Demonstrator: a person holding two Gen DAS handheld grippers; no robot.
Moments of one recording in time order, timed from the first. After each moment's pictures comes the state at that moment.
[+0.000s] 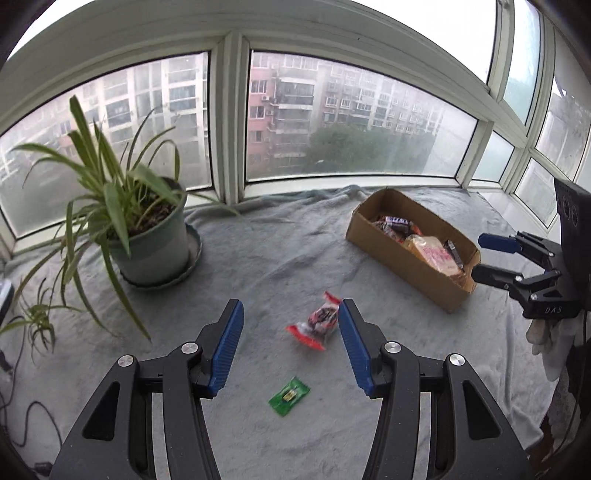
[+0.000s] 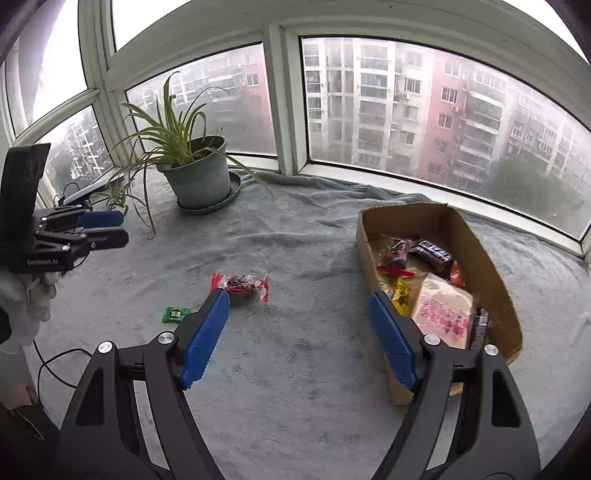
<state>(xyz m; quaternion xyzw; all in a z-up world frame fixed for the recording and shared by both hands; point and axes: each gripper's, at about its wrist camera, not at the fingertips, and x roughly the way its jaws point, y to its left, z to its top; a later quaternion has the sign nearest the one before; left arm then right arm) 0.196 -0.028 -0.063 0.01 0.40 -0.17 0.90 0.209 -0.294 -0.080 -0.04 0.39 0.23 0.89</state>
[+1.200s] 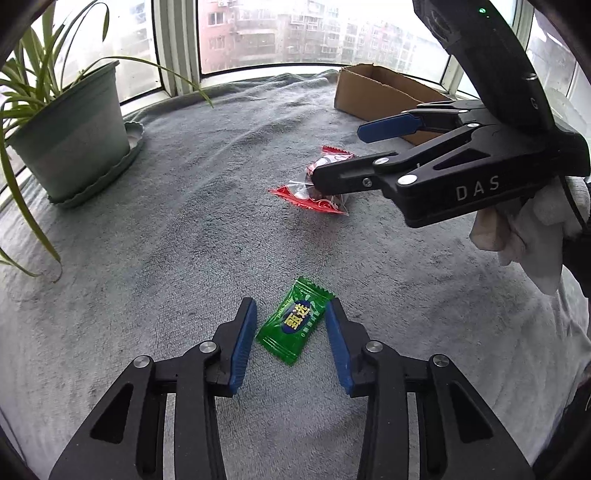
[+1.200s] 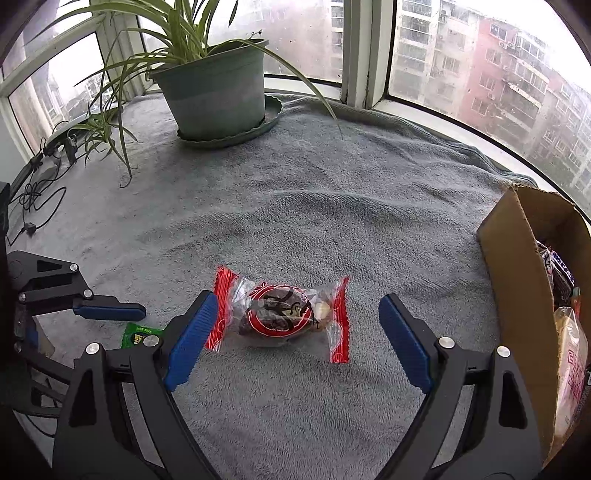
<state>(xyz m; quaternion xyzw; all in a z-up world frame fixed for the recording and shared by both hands) 0.194 -0.046 -0.200 0.08 0.47 -0.23 0.85 0.289 -0.171 -0.201 -0.11 0.45 0.27 0.84</state>
